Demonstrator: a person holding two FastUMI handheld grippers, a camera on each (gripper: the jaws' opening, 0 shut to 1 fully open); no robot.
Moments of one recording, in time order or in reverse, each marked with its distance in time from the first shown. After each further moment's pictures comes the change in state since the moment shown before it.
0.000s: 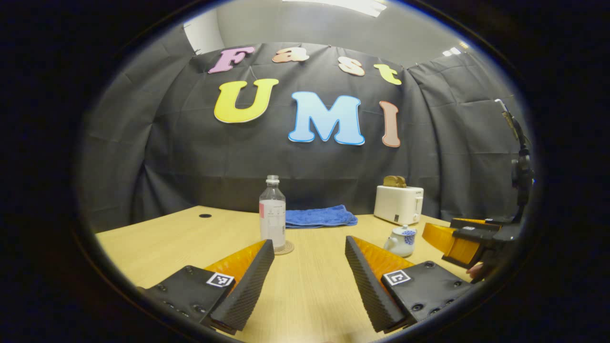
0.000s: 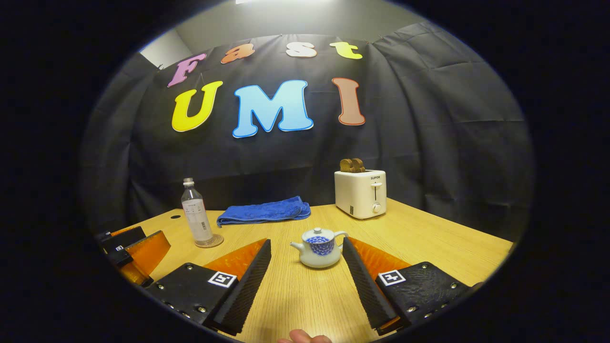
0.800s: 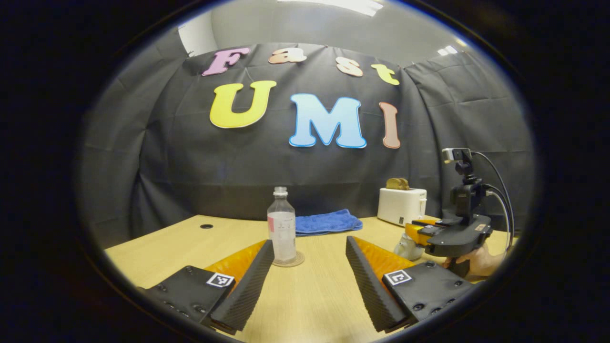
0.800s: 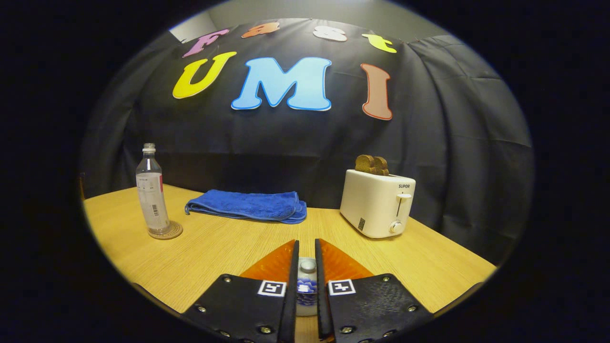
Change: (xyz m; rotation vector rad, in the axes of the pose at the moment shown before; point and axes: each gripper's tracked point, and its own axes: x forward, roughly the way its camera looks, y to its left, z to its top) left arm 0.022 0.038 0.024 0.025 0.004 -0.031; right arm 0.144 -0.019 -0.004 -0.198 0.022 0.033
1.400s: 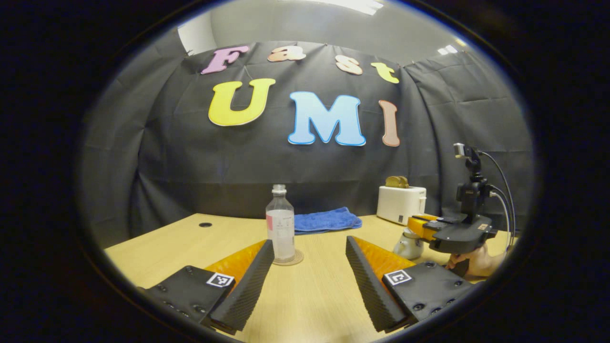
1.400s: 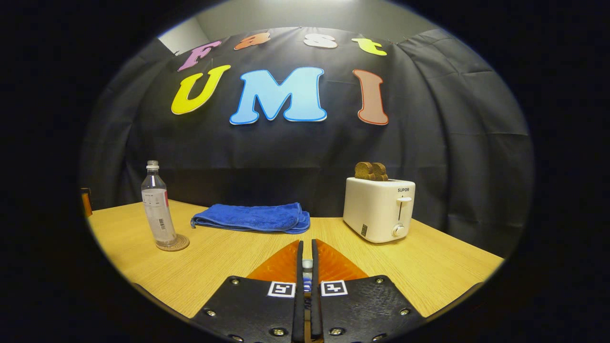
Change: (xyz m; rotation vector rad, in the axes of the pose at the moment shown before) left arm 0.003 0.001 -0.002 0.008 0.013 -0.003; right arm 0.005 -0.004 0.006 0.092 -0.069 0.017
